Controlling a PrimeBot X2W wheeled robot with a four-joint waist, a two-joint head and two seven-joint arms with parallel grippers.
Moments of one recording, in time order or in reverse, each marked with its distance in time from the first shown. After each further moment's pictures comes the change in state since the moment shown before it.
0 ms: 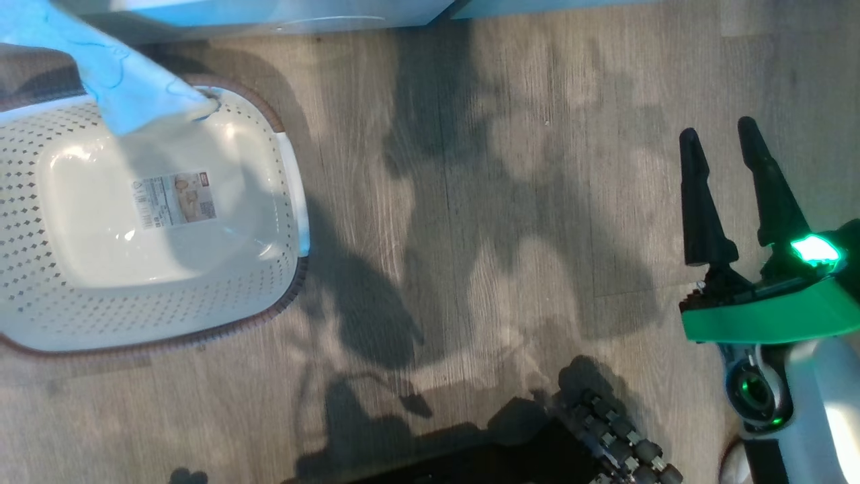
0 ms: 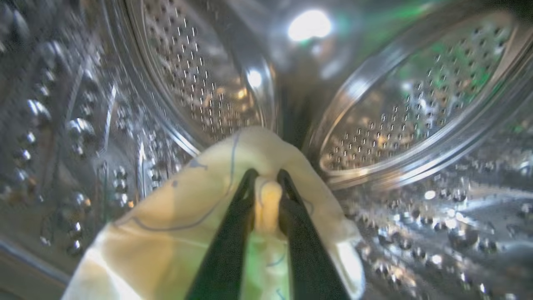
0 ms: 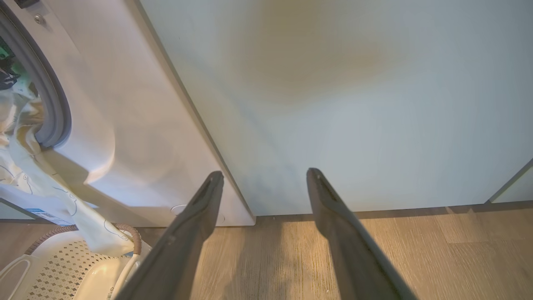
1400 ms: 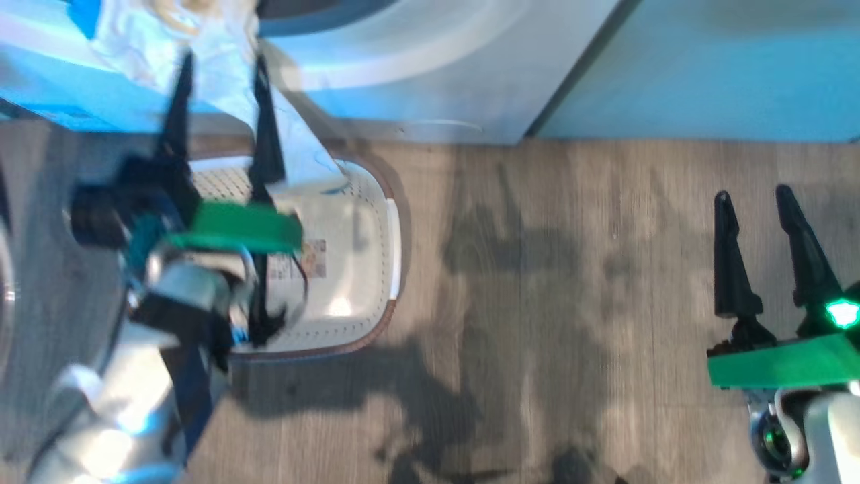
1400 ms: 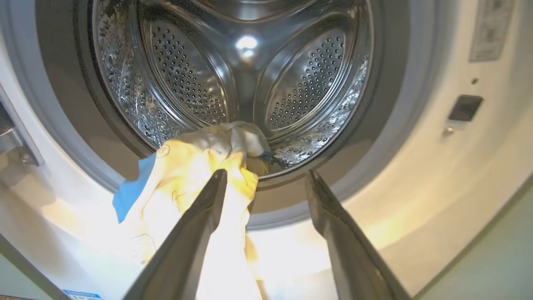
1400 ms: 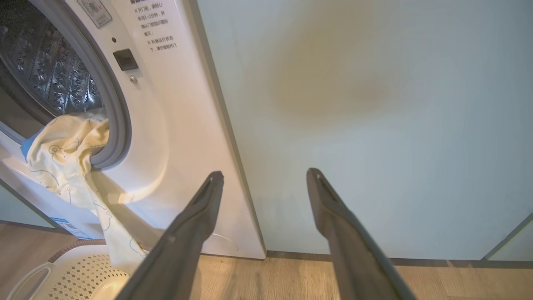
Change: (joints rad) left arm 0.984 -0.070 -0.086 -0.733 -0.015 0.169 -0.180; right arm 0.138 -0.002 -0.109 0.000 -0.140 0.000 0.000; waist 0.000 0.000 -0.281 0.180
